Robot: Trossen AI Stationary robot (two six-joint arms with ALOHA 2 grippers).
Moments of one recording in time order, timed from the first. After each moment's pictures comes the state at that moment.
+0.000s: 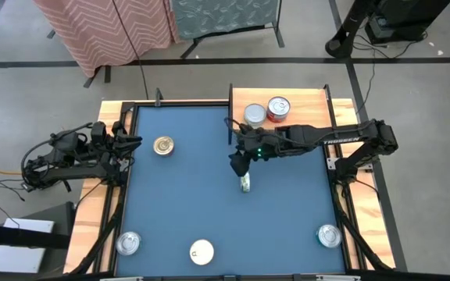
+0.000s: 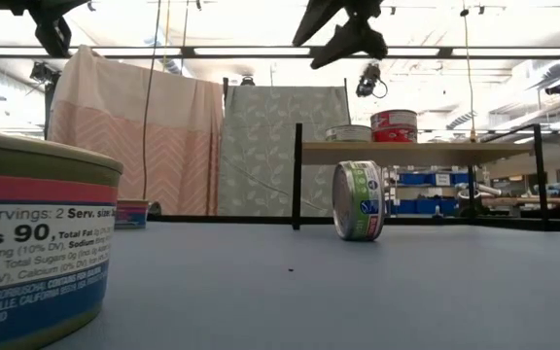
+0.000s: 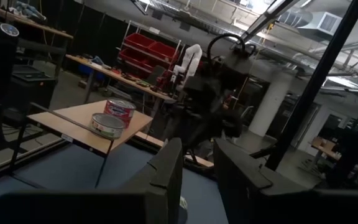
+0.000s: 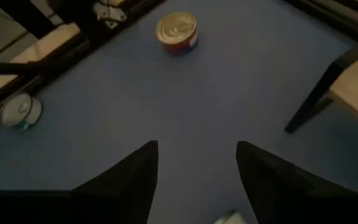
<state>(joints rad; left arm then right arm) 0.07 0.01 0.52 -0.33 -0.09 -0.39 0.04 1.57 1.44 -0.66 0.24 0.65</state>
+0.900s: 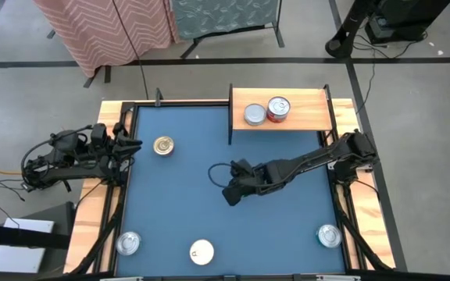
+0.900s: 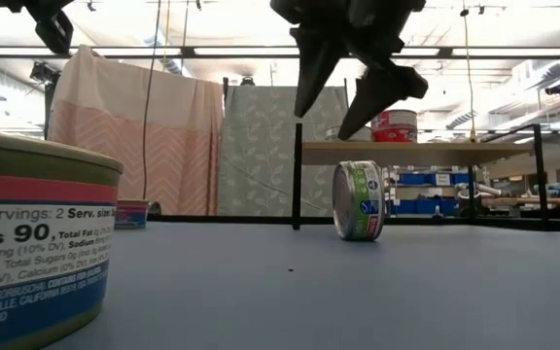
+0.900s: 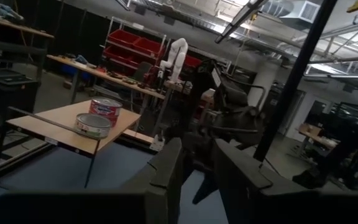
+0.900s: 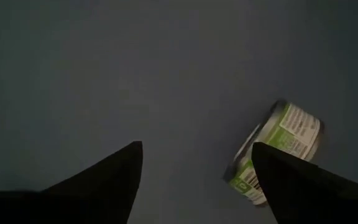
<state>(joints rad) 0.07 0.01 0.52 -0.33 -0.01 -0.35 0.25 1.82 1.45 -0.79 0.32 1.14</state>
